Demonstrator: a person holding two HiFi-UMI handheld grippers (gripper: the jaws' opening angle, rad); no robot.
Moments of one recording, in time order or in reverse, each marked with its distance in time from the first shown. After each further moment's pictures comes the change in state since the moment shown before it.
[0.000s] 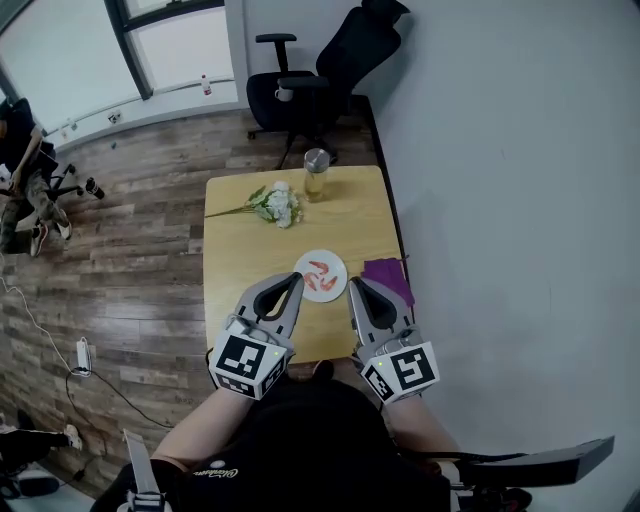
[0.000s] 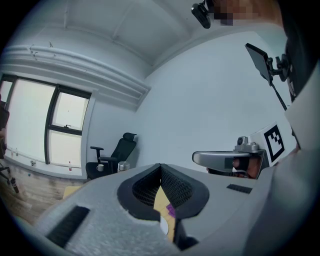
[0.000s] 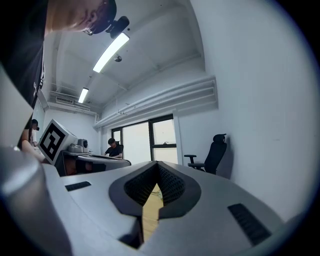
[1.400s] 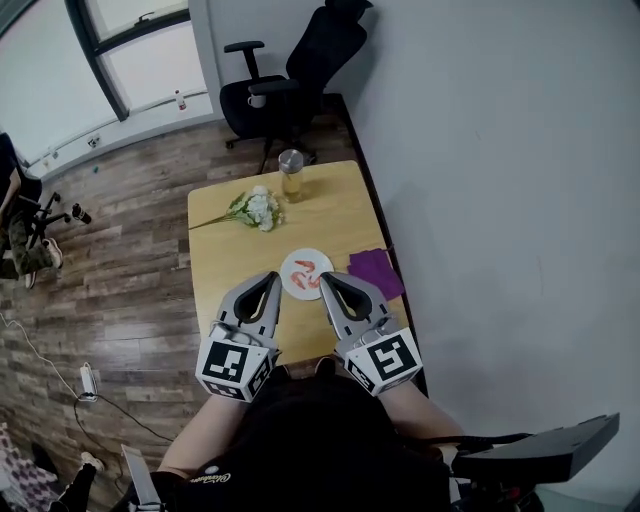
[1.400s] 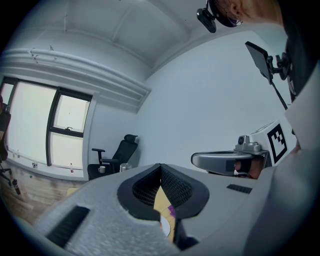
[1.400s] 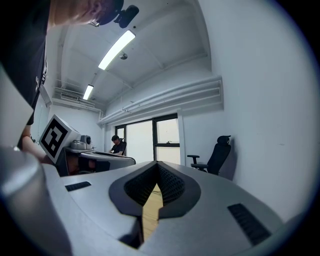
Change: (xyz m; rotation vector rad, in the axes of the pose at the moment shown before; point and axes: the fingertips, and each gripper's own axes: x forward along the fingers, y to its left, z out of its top) left arm -0.010 0.004 0.009 0.017 -0.023 0.014; right arm 0.006 0.020 0.004 -0.049 0.013 0.035
